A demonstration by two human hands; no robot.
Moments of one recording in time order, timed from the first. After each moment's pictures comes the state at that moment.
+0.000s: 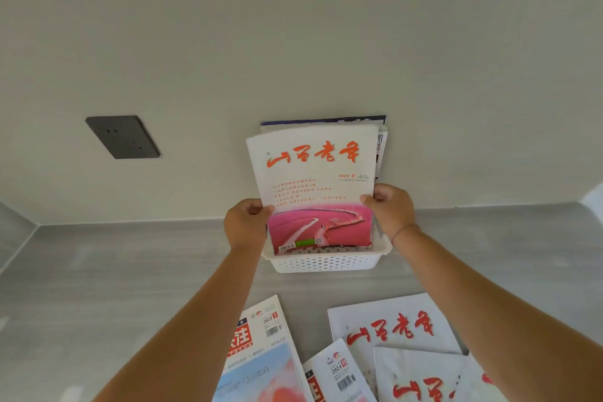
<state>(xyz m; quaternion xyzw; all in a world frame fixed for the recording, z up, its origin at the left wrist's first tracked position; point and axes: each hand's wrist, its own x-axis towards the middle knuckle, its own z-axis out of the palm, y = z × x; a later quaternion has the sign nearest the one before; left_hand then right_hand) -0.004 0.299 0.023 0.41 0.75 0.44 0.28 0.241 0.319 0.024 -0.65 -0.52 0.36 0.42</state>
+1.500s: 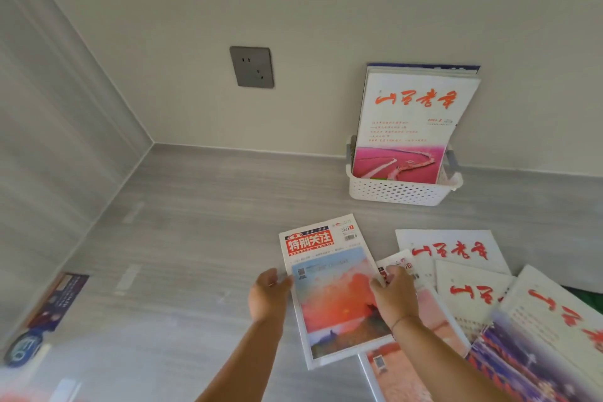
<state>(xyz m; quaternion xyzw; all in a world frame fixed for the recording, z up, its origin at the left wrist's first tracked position) -0.106 0.016 -0.065 0.20 0.80 0.38 0.42 0.100 0.050 -0.057 -0.76 -0.48 0.38 0.20</state>
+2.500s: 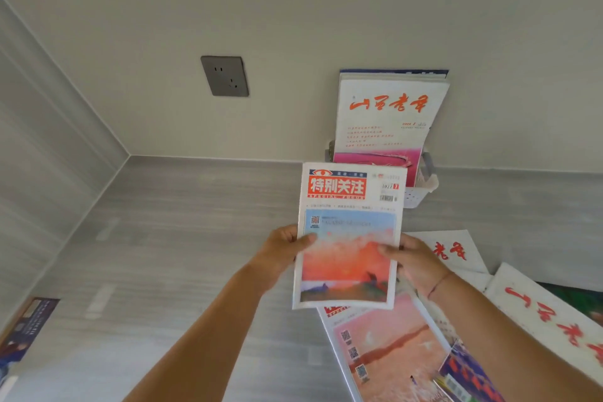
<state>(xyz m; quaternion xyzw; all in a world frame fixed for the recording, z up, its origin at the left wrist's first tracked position) -0.079 0.095 0.018 0.41 0.57 0.35 0.62 0.174 0.114 -0.009 -0.57 -0.42 0.62 0.33</state>
